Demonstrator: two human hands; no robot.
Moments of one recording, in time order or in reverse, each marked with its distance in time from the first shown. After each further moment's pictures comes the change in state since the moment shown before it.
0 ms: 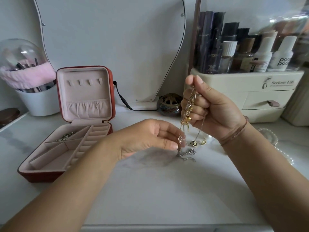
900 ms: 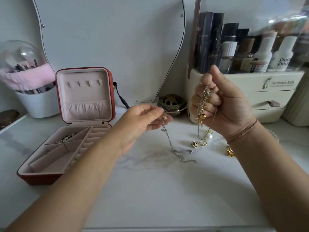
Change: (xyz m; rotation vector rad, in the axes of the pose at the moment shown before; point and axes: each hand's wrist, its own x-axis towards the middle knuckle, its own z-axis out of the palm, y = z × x) left_hand 0.002 0.008 -0.005 -0.147 0.478 0.144; right_hand -0.003 -0.012 -0.008 0.009 -0.015 -0.060
